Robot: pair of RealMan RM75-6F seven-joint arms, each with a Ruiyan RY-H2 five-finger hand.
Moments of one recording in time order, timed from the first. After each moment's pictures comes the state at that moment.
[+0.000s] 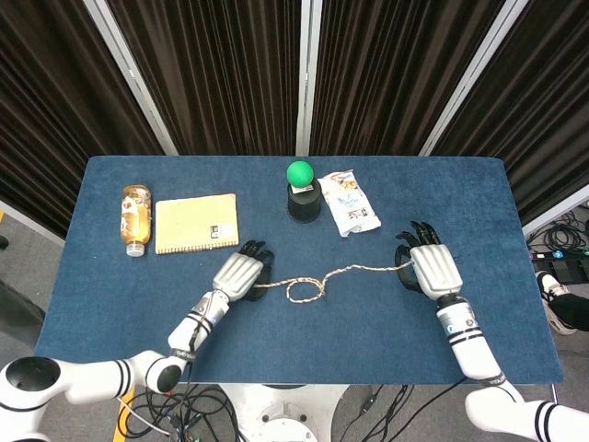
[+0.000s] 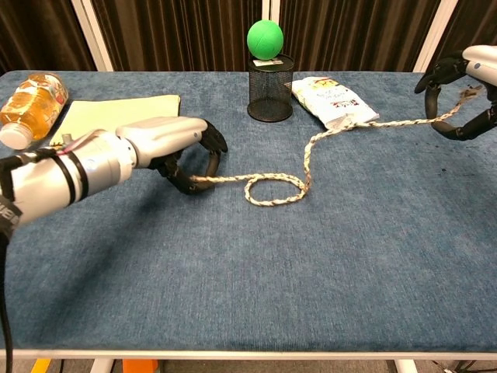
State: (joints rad) left arm -0.82 -1.75 -0.17 -1.34 1.09 0.88 0.30; right arm 0.52 -1.36 0.17 -1.60 -1.20 1.12 -0.25
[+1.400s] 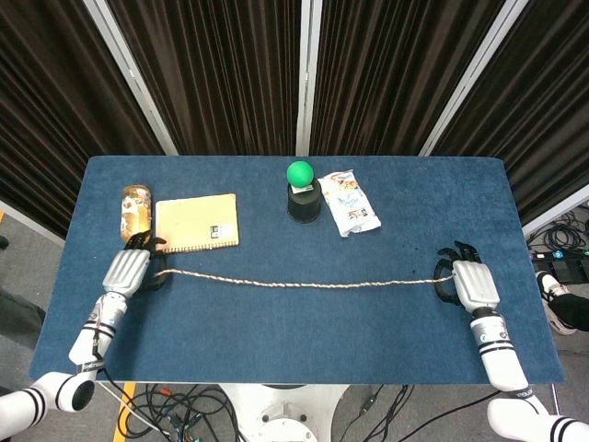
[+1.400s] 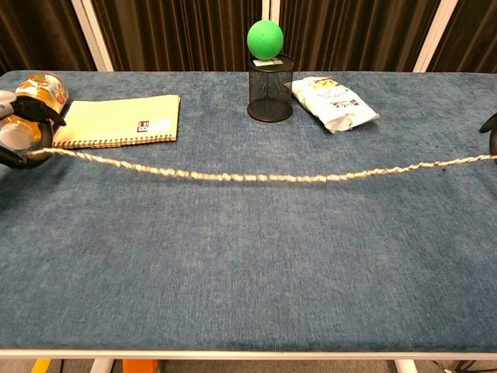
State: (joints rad) left arm -0.52 -1.51 -0.08 -1.23 1.26 1.04 -0.10; right arm 0.41 -1.38 0.13 -1.40 -1.17 1.07 -0.04
